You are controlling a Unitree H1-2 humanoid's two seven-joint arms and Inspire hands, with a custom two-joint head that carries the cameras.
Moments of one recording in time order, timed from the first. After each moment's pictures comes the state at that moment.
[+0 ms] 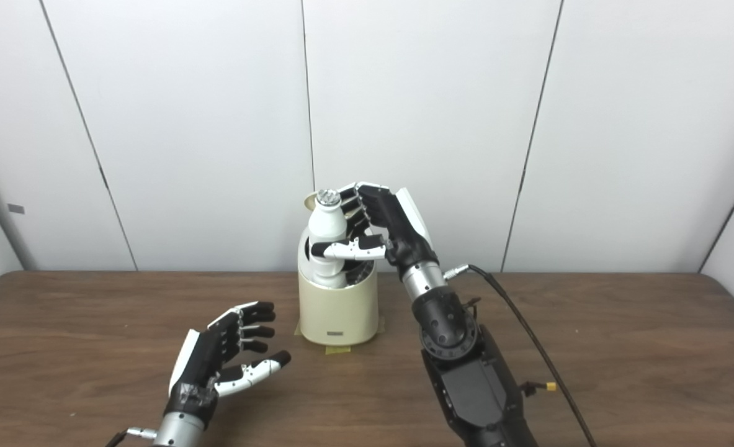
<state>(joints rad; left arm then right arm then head) -0.19 0.05 -0.02 0.03 0.14 -0.01 0.00 -0.74 -0.03 0.11 0.37 -0.25 -0.07 -0.05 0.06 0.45</state>
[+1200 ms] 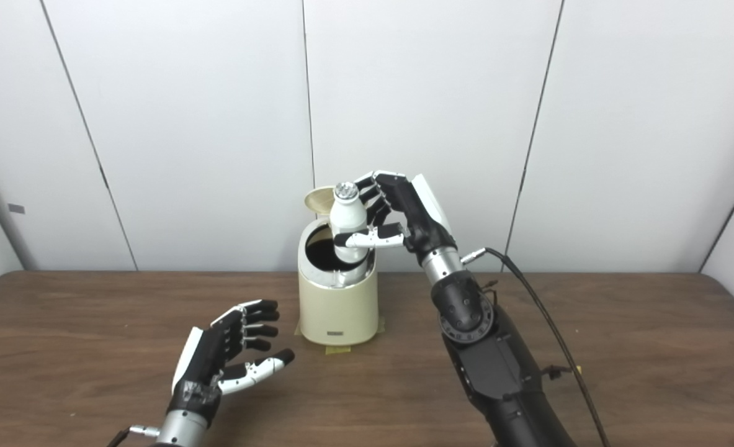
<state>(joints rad) -0.19 0.04 -0.03 0.00 0.15 0.02 0.00 -0.81 -0.12 0.14 0.54 -0.31 -0.23 -0.09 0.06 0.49</state>
